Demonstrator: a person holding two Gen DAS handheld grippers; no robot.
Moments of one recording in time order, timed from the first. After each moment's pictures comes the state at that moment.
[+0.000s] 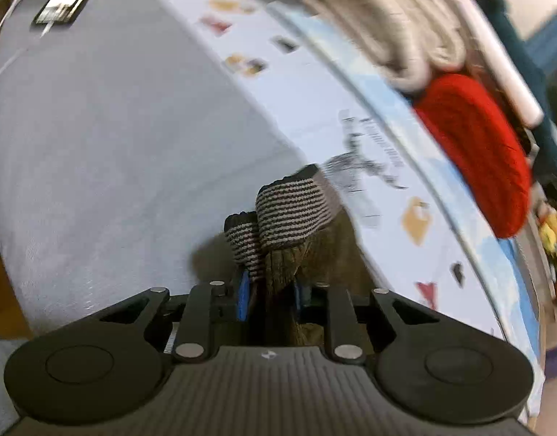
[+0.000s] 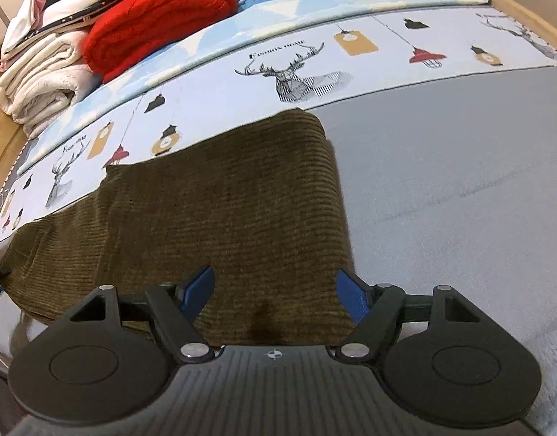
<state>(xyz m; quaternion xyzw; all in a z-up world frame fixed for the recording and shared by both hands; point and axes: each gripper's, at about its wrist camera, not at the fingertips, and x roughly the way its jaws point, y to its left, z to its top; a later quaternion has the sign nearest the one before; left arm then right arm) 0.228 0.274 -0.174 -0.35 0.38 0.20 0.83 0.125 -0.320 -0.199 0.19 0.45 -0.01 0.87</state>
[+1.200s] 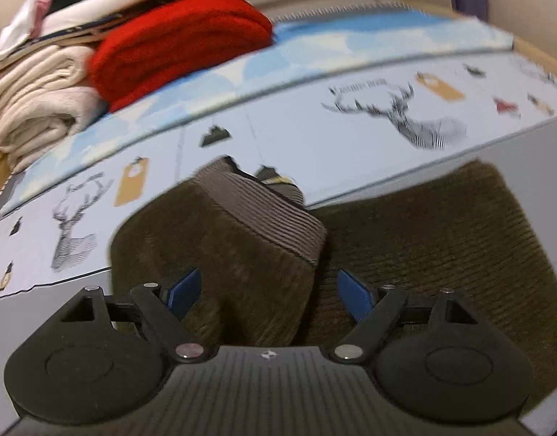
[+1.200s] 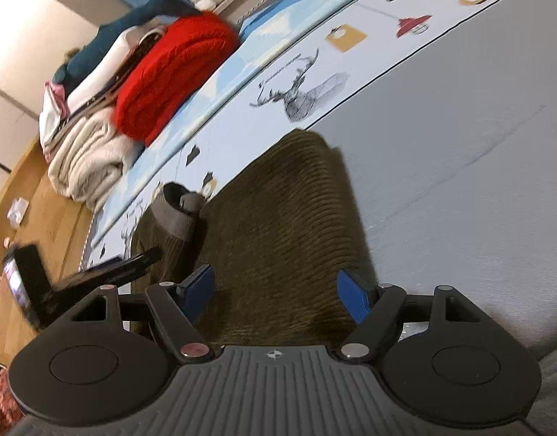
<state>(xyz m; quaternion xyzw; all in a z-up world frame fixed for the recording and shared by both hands) 0.272 -0.118 -0.196 0.18 0.41 -0.07 0.89 0.106 -0.389 -0.210 0.37 0.41 0.05 0.84</state>
